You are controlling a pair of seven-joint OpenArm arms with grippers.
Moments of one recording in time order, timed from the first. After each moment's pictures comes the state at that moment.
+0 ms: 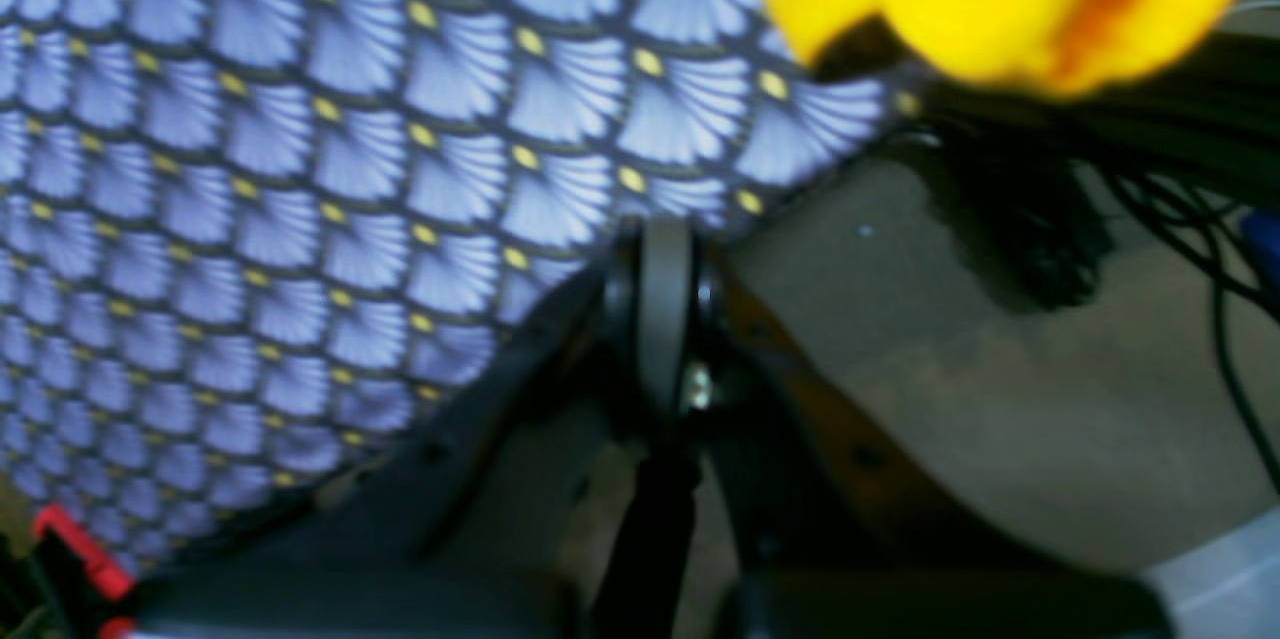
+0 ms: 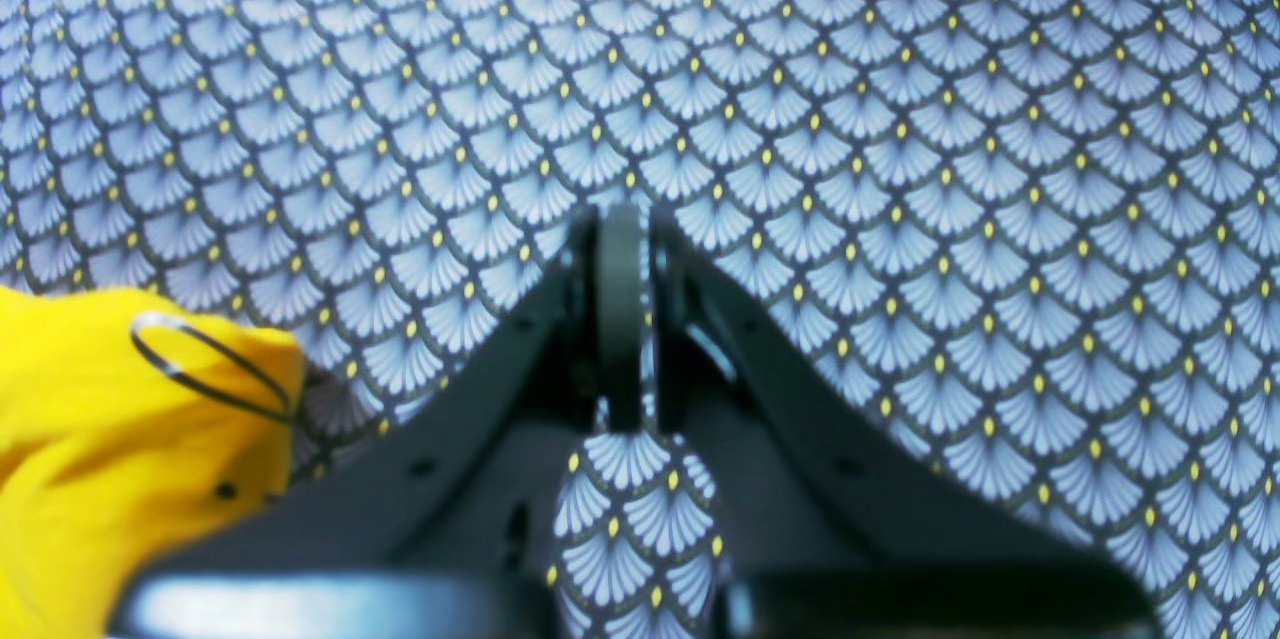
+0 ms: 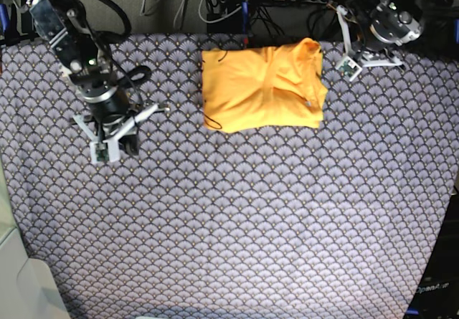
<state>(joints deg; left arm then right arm) 30.6 -13.8 -12.3 114.1 1.2 -40.5 52.7 -8.8 31.4 -24.5 112.4 25.5 -24.1 -29.8</state>
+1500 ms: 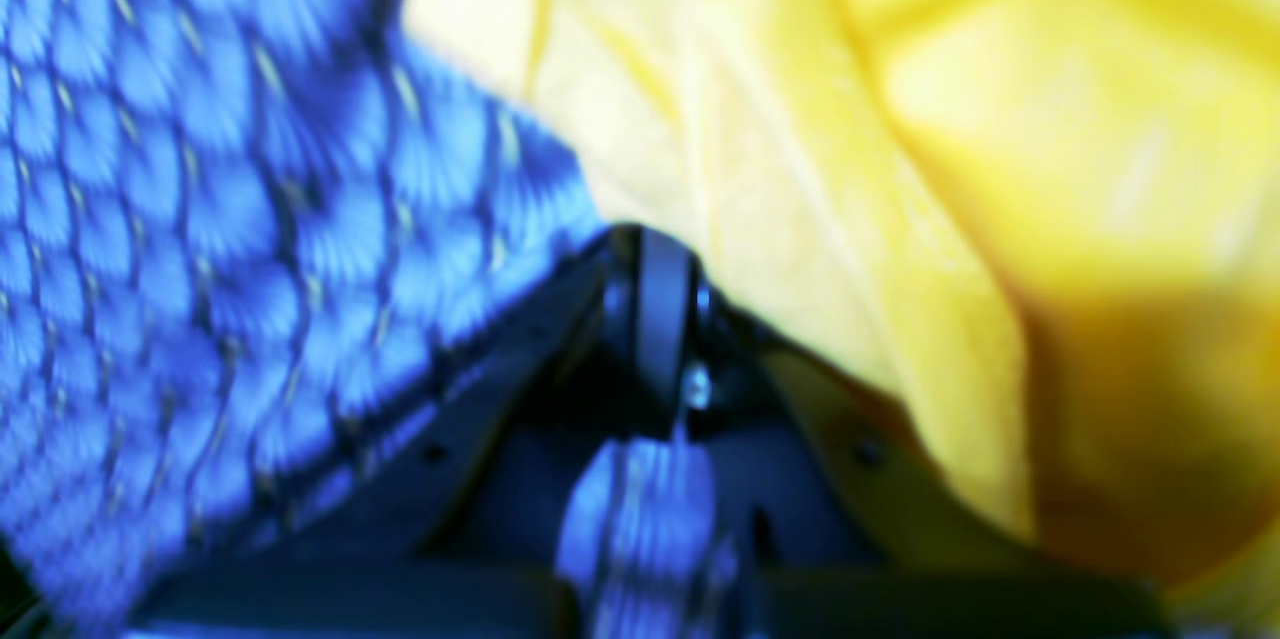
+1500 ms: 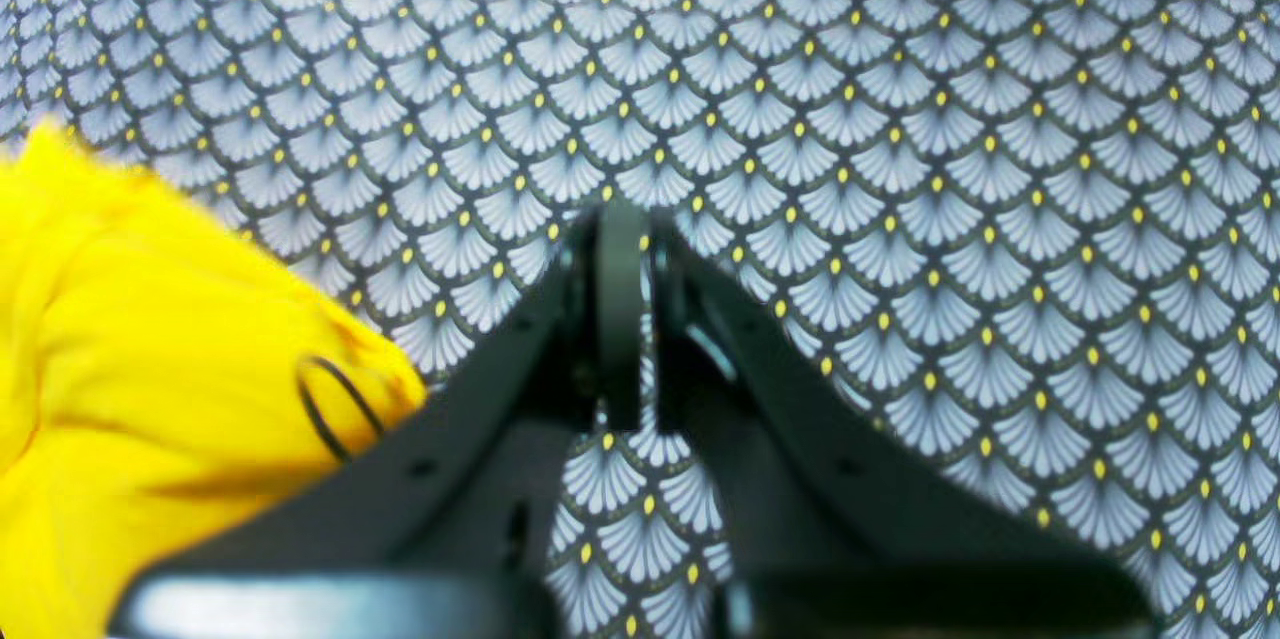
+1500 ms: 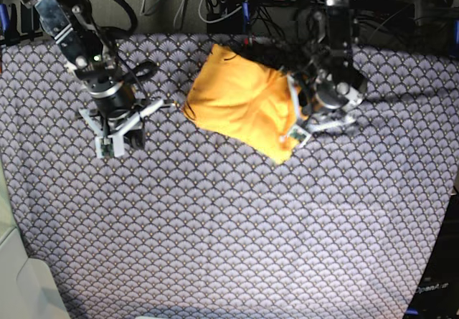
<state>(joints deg) 4.7 4.4 -5.2 95.7 16.4 -39.8 55.9 -10.0 29.6 -24.6 112.2 25.6 -24.1 -29.9</state>
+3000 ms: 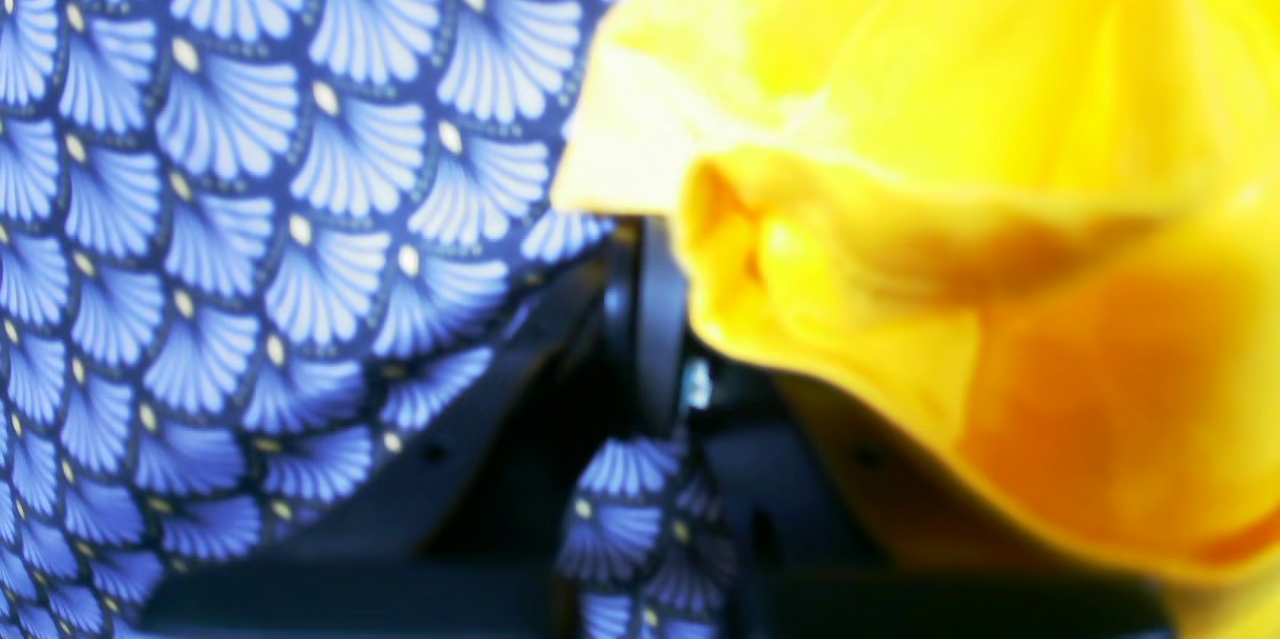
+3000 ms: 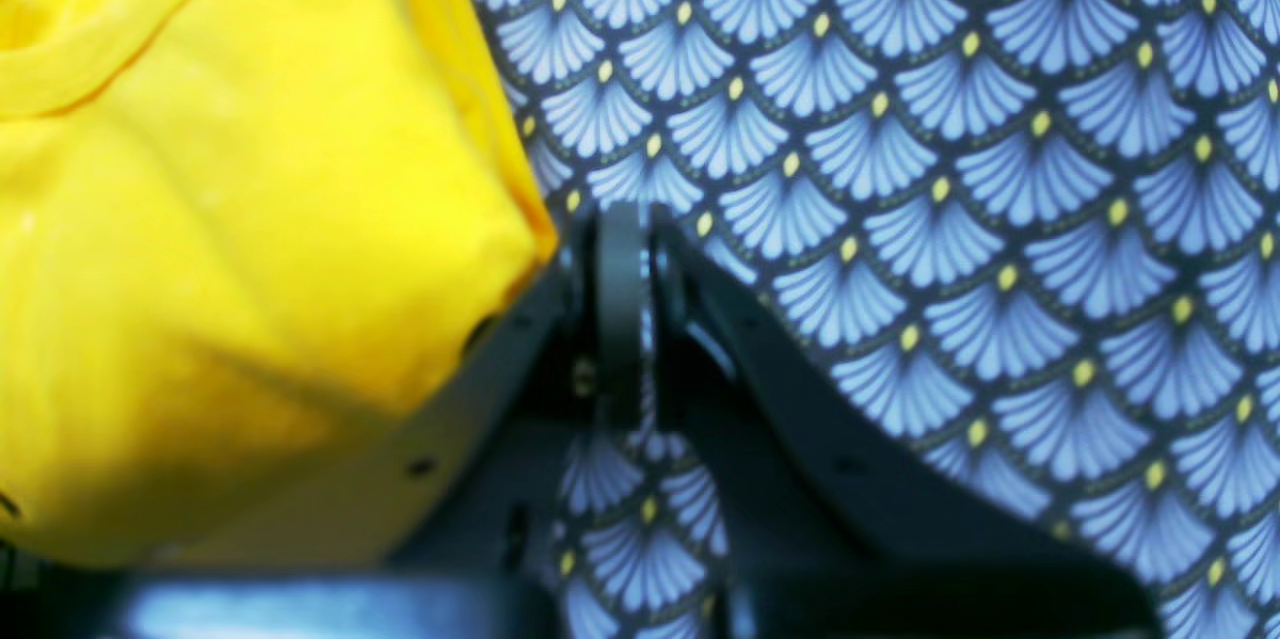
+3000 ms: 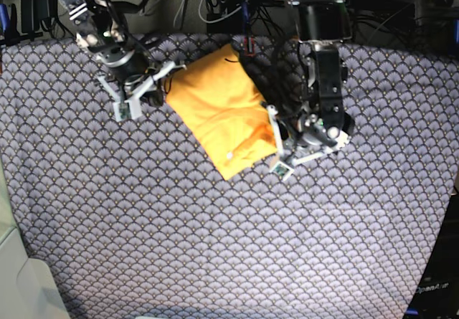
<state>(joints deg) -7.5 7.8 -8.4 82.8 13.2 -40.5 59.5 -19.9 21.9 -18.9 105.2 25.0 -9.7 -28.8</state>
